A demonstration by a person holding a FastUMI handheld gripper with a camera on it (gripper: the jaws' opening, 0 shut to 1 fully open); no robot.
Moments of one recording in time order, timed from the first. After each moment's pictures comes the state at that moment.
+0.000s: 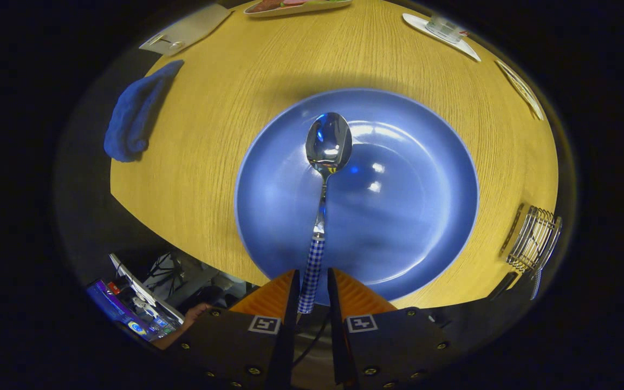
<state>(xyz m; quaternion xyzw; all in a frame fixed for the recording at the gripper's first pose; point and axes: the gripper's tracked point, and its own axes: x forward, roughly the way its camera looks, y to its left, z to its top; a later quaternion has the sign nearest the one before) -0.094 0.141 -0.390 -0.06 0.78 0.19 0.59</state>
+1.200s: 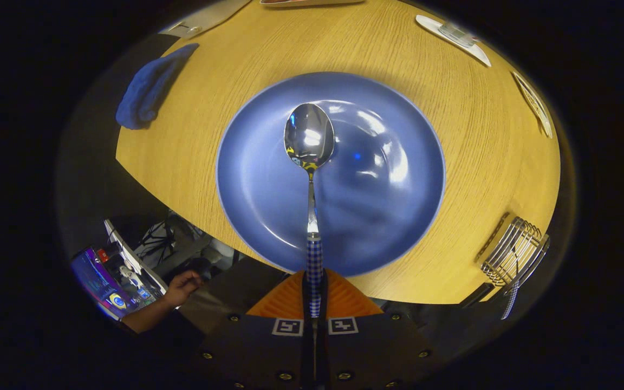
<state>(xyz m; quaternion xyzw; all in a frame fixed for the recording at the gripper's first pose) -0.090 0.091 -0.361 -0.11 0.79 0.24 0.55</state>
